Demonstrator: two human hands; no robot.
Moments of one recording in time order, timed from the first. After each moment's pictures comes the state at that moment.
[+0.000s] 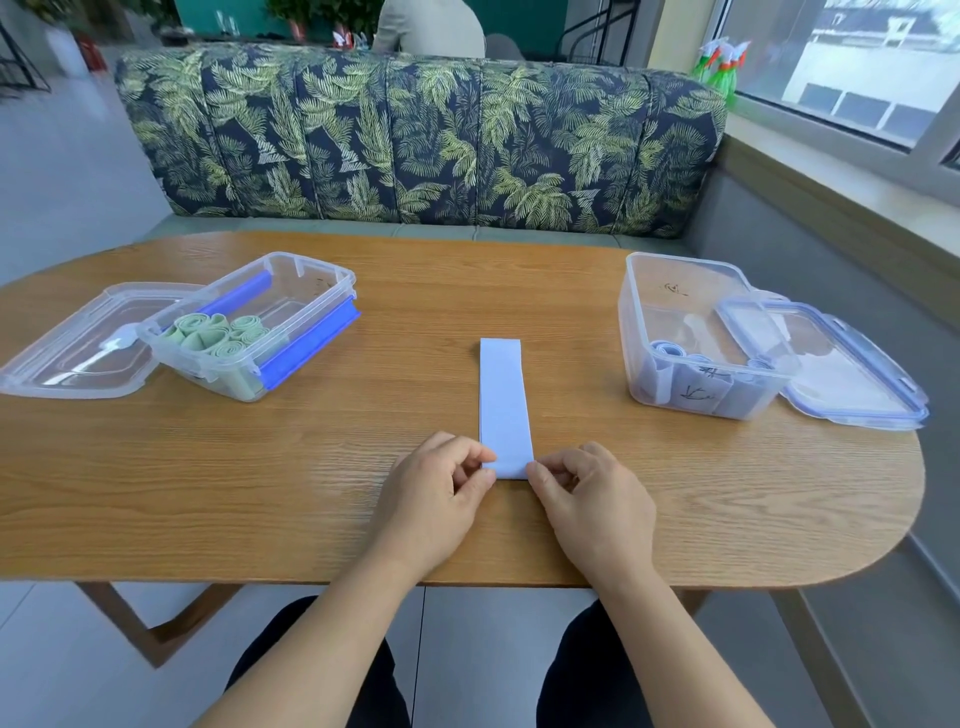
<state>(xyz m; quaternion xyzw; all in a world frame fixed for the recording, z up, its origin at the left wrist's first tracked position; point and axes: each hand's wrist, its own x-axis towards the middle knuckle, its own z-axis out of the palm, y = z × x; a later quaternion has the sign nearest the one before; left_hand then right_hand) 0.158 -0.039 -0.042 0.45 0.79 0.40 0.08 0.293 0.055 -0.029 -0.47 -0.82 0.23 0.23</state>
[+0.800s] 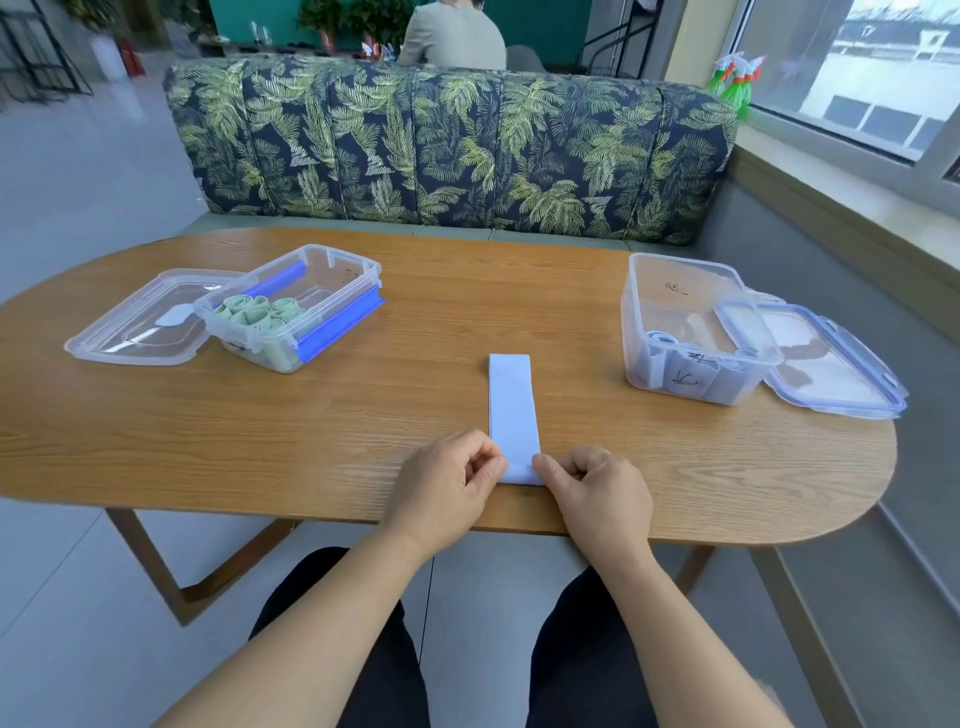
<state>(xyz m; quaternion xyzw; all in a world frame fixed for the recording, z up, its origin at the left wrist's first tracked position) 0.181 -0.063 -0.040 0.48 0.78 0.40 0.07 0.316 0.034 -0.026 -0.48 -0.79 0.31 0.23</state>
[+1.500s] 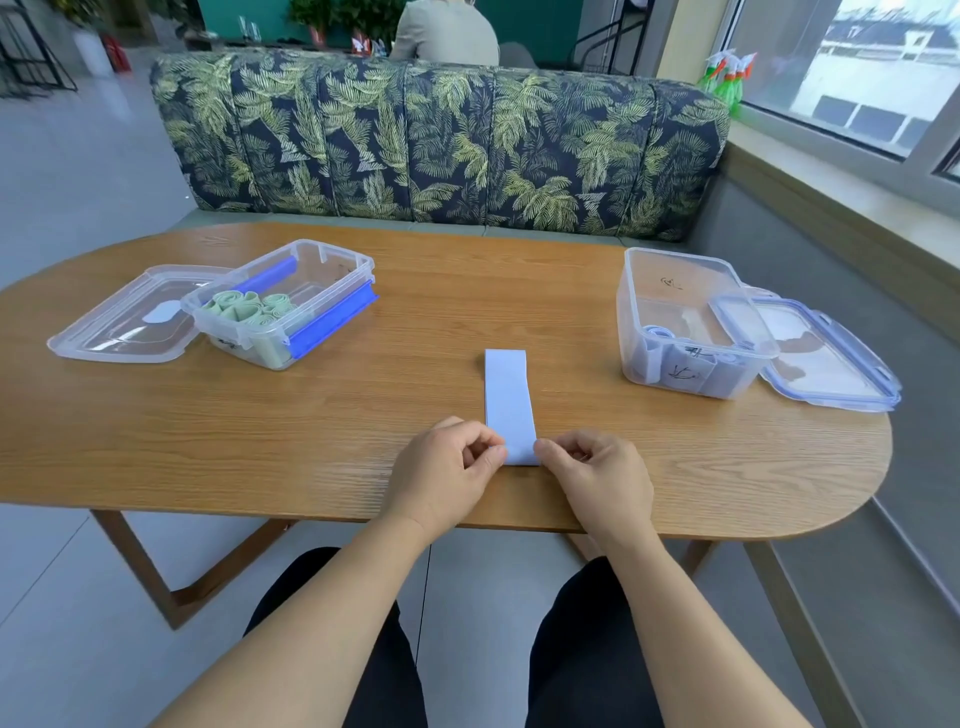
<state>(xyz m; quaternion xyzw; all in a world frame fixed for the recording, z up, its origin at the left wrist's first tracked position) 0.177 -0.054 -0.039 0.44 0.80 0.40 0.10 0.313 0.044 -0.023 -0.48 -0.76 0.37 0.24</state>
